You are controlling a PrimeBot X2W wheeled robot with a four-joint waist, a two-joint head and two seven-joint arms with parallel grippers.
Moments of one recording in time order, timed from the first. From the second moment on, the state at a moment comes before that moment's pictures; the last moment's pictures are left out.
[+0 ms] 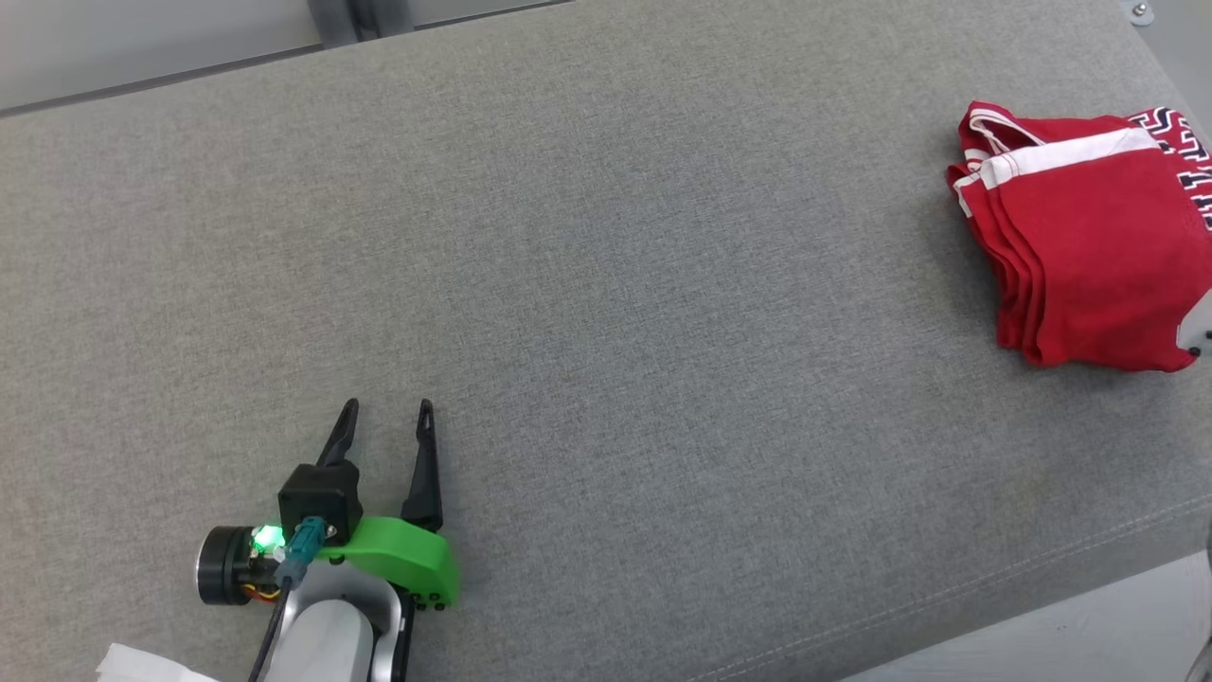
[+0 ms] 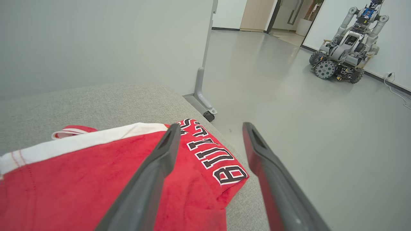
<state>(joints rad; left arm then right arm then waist) -0.24 0.05 -0.21 0.48 -0.17 0.05 -0.26 -0.74 -0.26 -0.61 0.87 -0.25 0.13 -0.26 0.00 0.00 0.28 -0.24</state>
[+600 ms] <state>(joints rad) -0.22 0.05 -0.17 0.47 -0.19 0.06 -0.26 -0.57 -0.14 -0.29 0.66 -0.05 0.13 -0.26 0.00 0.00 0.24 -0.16</state>
